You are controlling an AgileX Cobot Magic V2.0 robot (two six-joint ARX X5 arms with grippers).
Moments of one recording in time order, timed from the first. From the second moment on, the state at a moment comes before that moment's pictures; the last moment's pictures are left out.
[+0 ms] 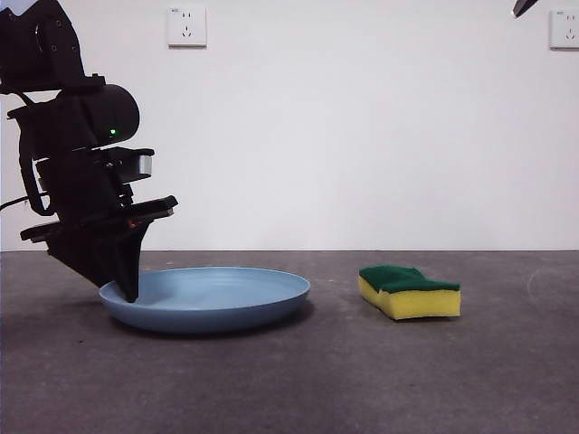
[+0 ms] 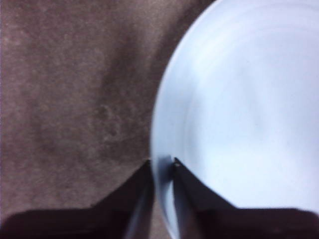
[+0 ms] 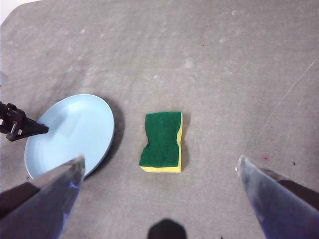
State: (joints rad) left arm -0.25 1.87 1.24 -0.56 0.16 -0.01; right arm 0.09 0.91 0.99 -0.70 -0.31 0.10
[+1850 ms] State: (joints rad) left arm -0.25 1.40 1.25 -0.71 0.16 0.02; right arm 0.35 1.87 1.28 -0.55 -0.15 -0.04
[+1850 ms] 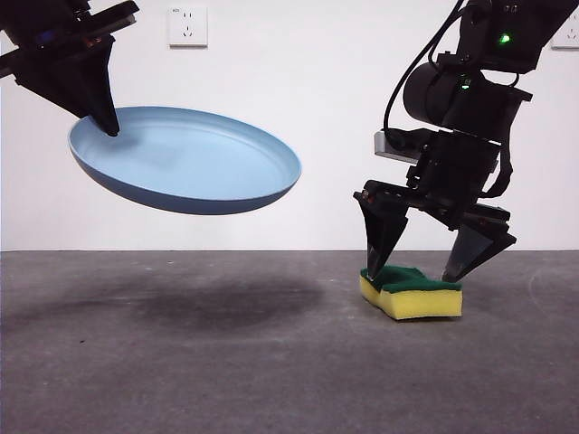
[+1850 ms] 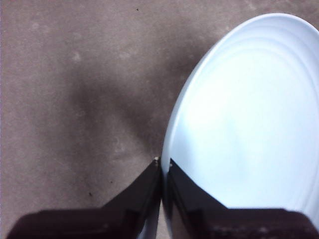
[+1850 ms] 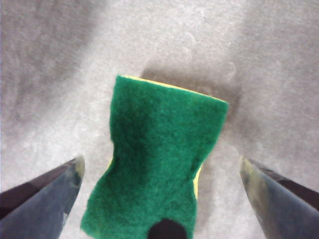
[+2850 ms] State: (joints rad) left arm -0.25 1.40 1.25 -0.74 0.16 0.02; right arm 0.38 1.92 1.29 -0.58 -0.16 -0.03
